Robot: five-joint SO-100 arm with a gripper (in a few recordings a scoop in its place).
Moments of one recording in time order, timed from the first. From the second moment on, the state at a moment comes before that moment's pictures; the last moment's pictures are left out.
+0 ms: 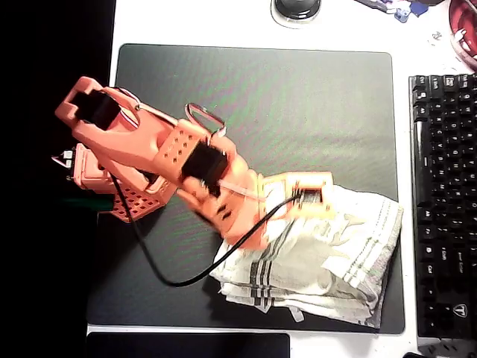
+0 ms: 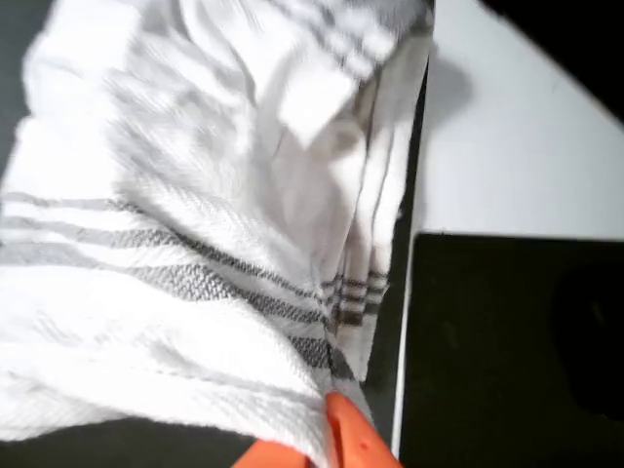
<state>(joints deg) 32.4 119.9 109.2 79.0 -127.3</state>
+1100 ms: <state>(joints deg) 52.2 128.1 129.0 64.7 -145.5</state>
